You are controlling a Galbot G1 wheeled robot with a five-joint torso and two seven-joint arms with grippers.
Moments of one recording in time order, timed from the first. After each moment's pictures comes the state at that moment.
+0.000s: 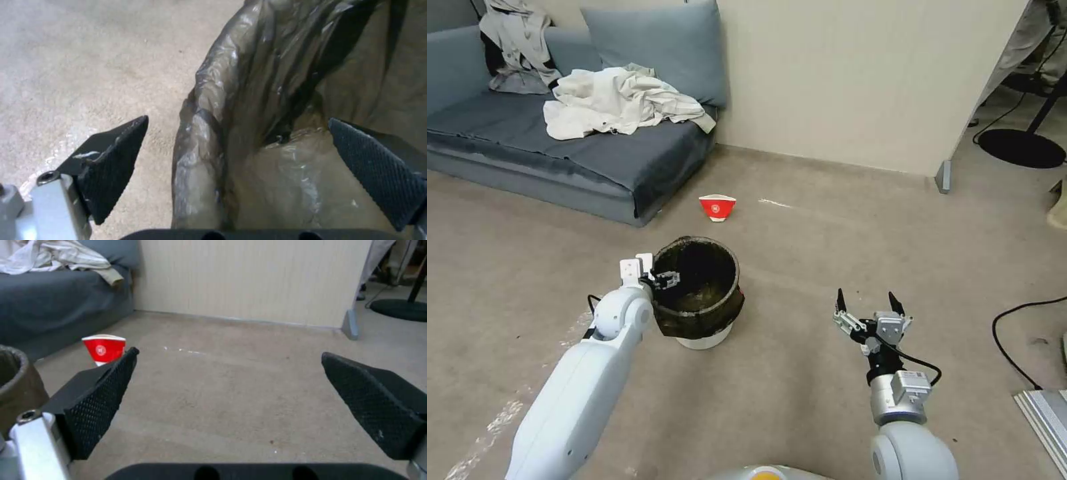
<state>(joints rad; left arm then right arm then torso) 0.94 -1.18 -0.30 -1.60 -0.65 0.69 -0.44 -1.63 1.58 0.48 2.08 -0.04 0.01 0.09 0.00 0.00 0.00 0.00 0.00</state>
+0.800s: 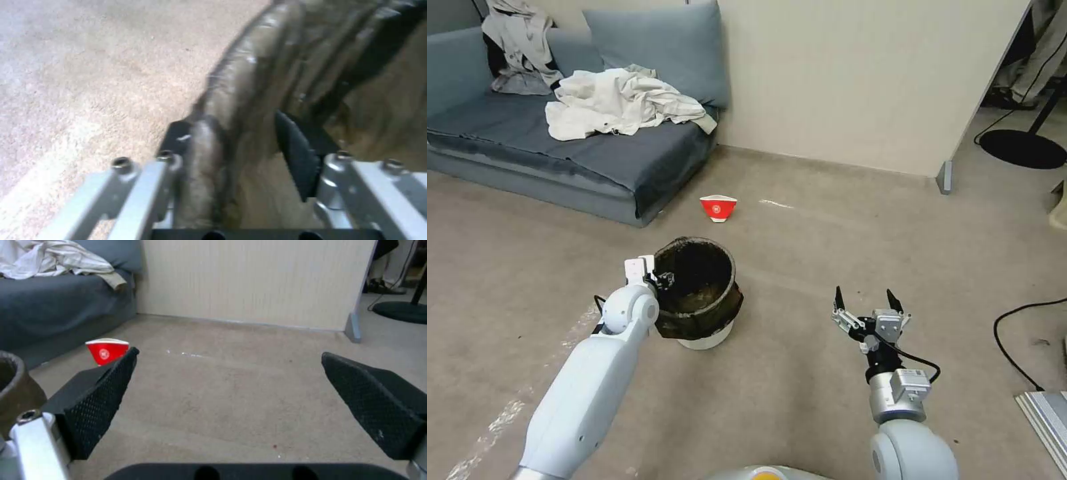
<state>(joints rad) 0.93 -1.20 -0.29 -1.56 -0.66 0.69 -0.47 -1.63 1.58 0.48 2.08 -0.03 0.01 0.09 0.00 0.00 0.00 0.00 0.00</state>
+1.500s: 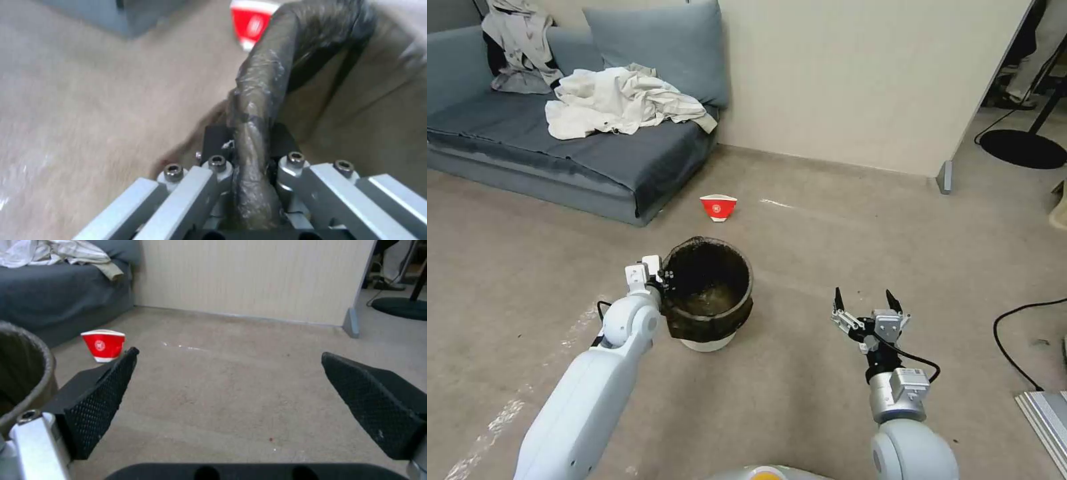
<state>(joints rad) 1.05 -1.17 -0.32 -1.76 -0.71 0.50 -0.40 -1.62 1.56 0.48 2.07 -0.03 -0.01 0.10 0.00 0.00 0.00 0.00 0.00</state>
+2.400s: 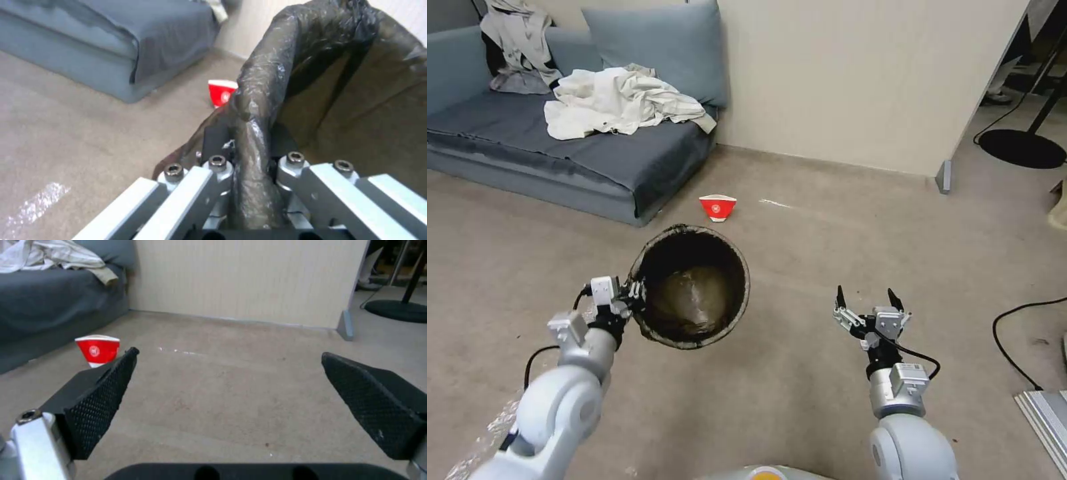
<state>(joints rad) 1.55 -1.18 -0.57 -2.18 -0.62 0.22 -0.21 -1.60 1.56 0.48 2.07 -0.03 -0.02 0.12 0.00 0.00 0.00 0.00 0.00</state>
